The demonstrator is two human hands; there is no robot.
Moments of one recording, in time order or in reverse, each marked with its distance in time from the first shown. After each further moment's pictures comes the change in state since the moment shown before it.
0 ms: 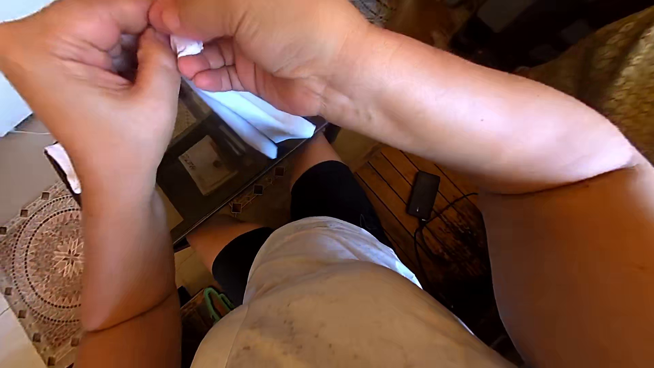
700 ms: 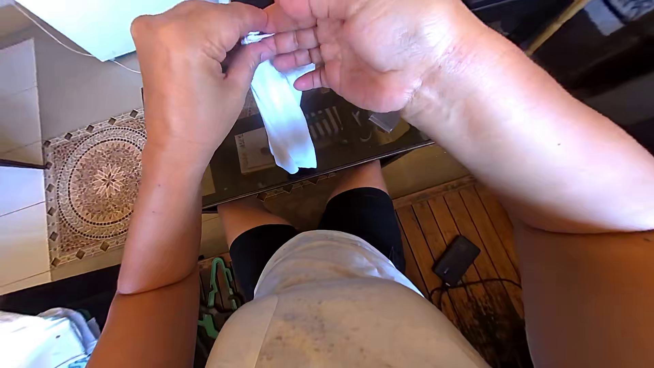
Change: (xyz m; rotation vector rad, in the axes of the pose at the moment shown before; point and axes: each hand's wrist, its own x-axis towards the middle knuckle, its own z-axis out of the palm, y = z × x) left_hand -0.022 -0.004 -0.076 0.390 0.004 -0.044; right_hand 0.047 -0.007 0.047 -0.351 -0.226 0.106
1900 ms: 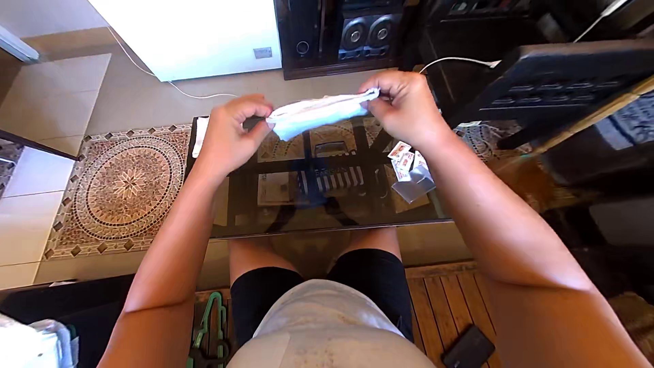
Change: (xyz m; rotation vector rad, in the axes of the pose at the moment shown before) left_hand 0.000 -0.108 -0.007 -0.265 0.008 -0.159; right_hand 0.113 0.050 -0.074 -0.752 0.083 -0.709
